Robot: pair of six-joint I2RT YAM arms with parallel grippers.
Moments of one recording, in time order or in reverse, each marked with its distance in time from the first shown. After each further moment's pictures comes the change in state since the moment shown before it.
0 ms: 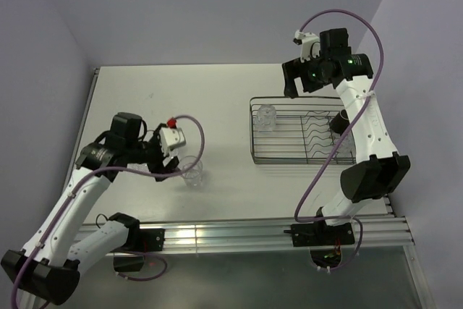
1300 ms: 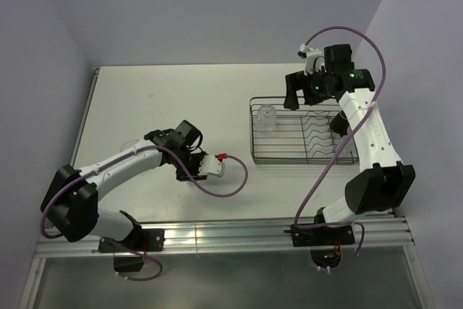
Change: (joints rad) left arm -0.365 0.452 -0.053 0.070 -0.195 0.377; right arm -0.057 -0.124 -0.261 0.096 -0.118 0.052
